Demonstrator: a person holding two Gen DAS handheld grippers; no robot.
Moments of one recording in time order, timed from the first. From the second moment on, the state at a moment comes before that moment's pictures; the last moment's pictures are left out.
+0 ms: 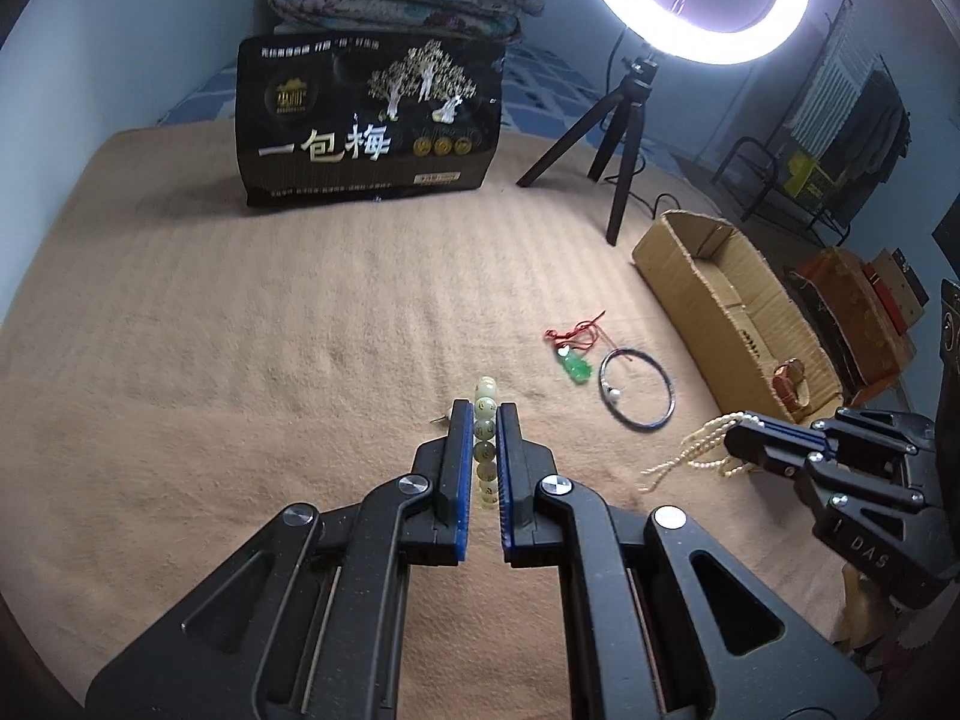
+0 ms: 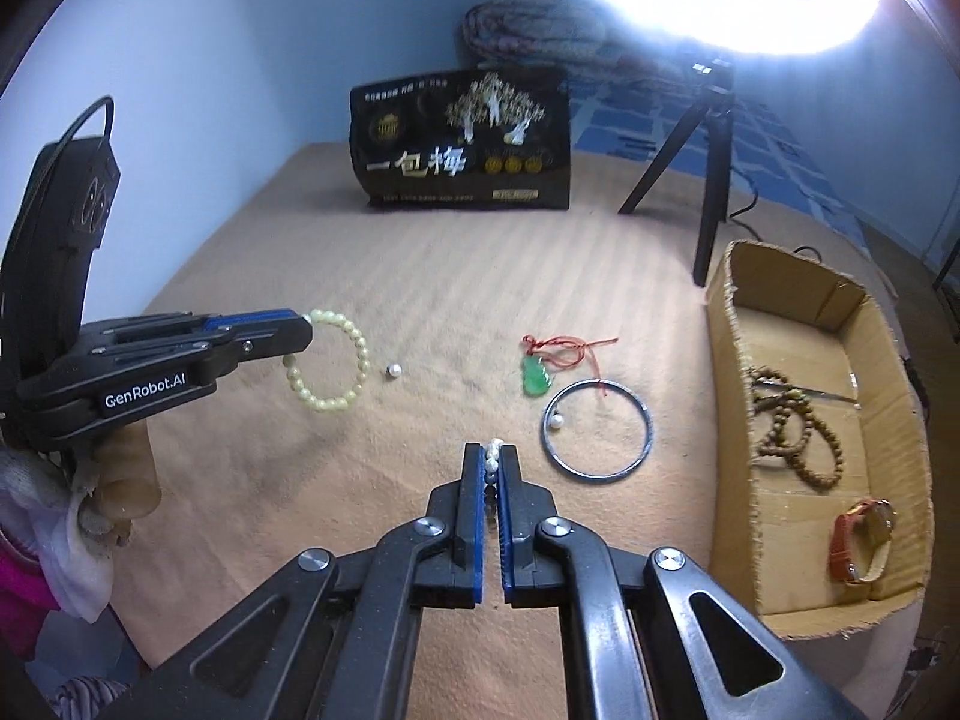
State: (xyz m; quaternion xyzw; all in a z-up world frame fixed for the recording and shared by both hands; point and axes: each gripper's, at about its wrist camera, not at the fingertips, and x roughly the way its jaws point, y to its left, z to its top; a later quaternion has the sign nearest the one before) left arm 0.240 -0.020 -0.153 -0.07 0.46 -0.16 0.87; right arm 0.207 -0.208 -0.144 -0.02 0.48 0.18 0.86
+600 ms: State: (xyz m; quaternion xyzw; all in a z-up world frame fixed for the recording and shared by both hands) left arm 0.224 -0.080 -0.100 -0.06 0.42 -0.23 0.88; right arm 0.194 -0.282 -0.071 0.00 0.42 0.13 0.90
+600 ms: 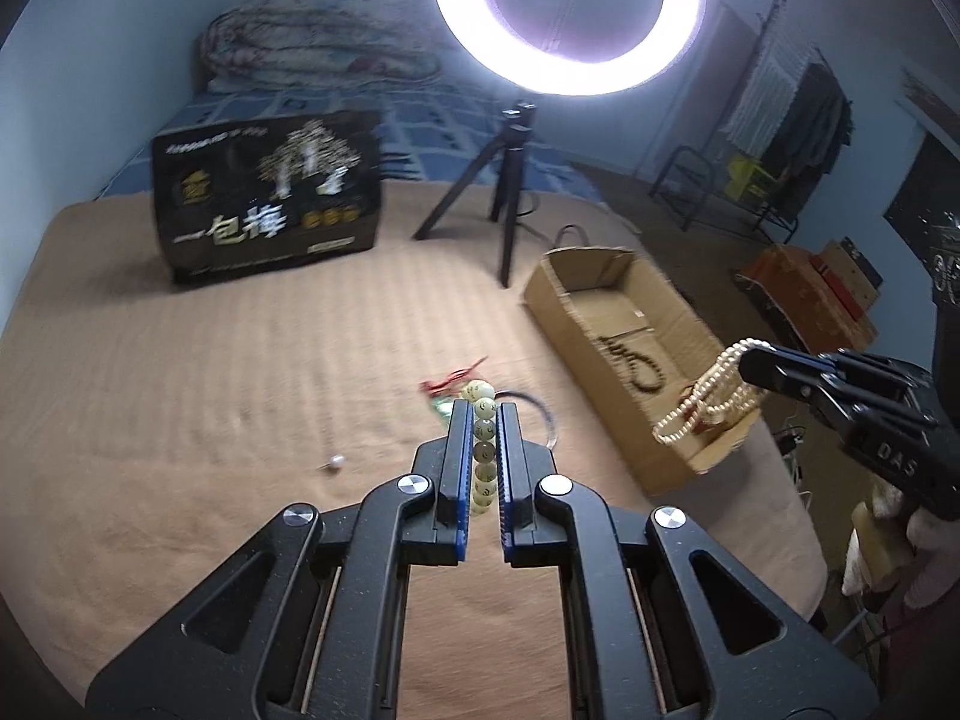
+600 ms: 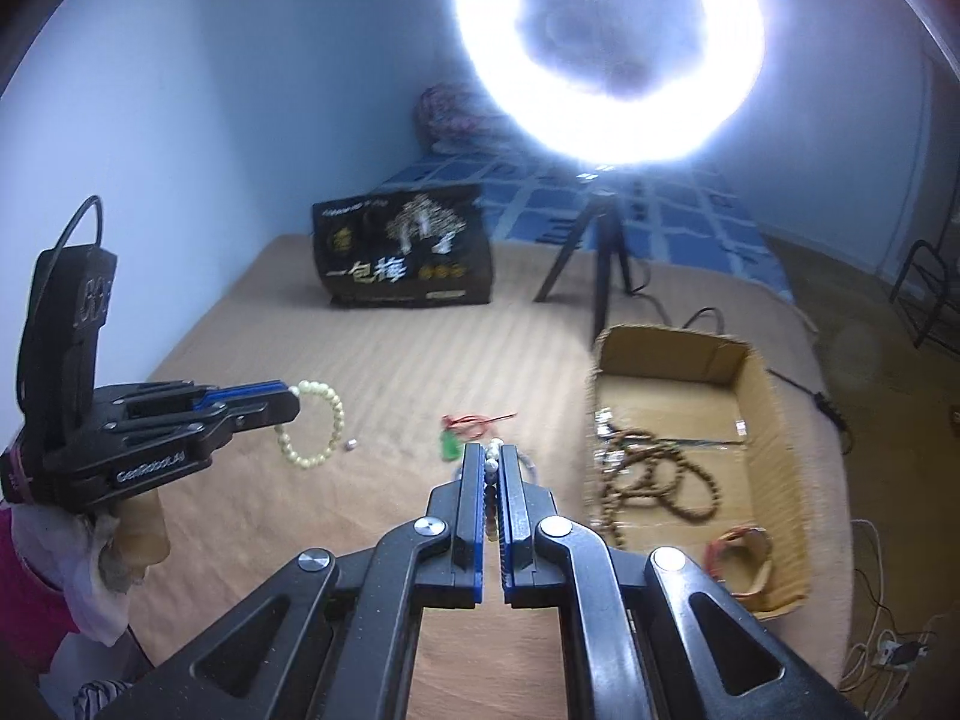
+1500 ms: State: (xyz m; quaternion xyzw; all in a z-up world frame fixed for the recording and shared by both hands) left arm 0.244 -0.231 -0.083 -0.04 0.40 -0.34 0.85; right arm 0.227 -0.394 -0.085 0.02 0.41 0.05 0.91
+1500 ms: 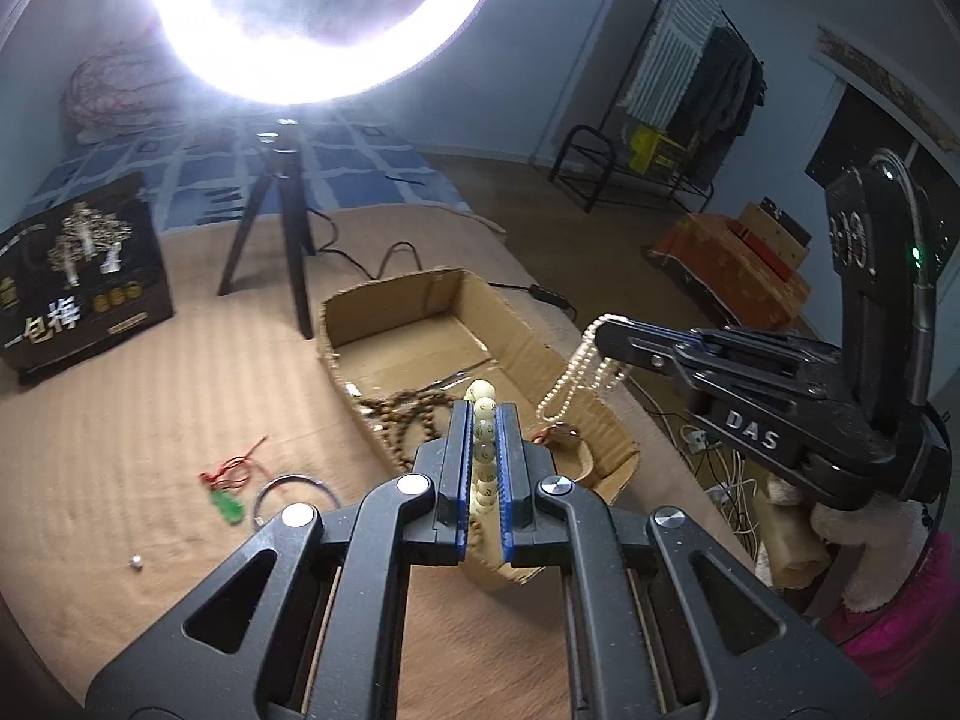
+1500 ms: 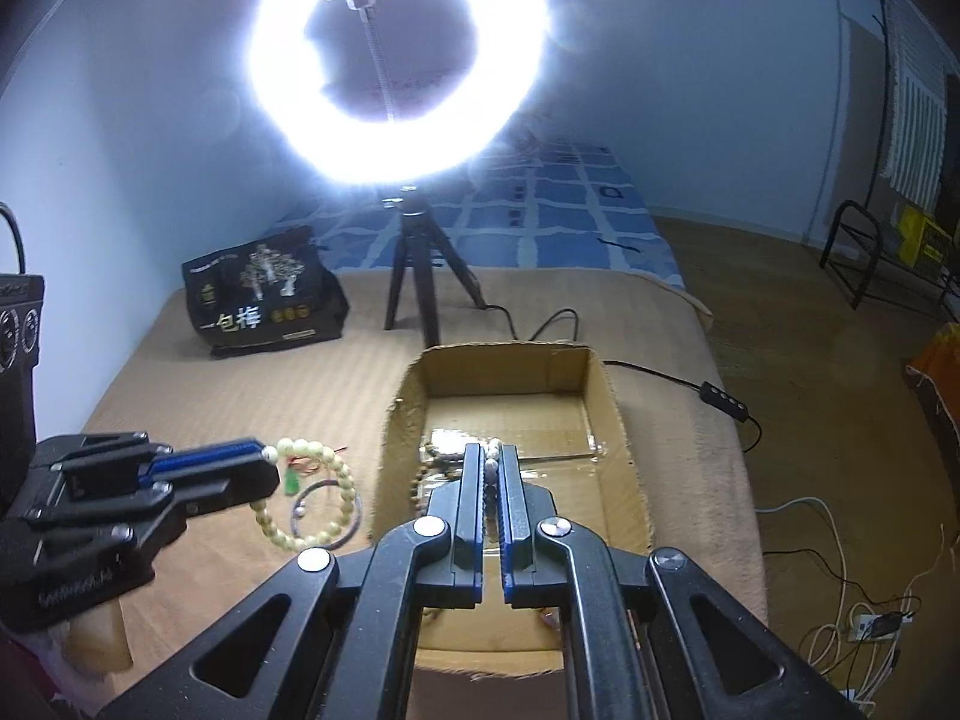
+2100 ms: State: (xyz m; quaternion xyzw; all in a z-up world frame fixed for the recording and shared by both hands) left arm 0.253 -0.272 -0.133 -0.01 0.45 -0.33 0.83; right arm 0.257 -0.421 -0.125 0.03 0.44 0.03 0.90
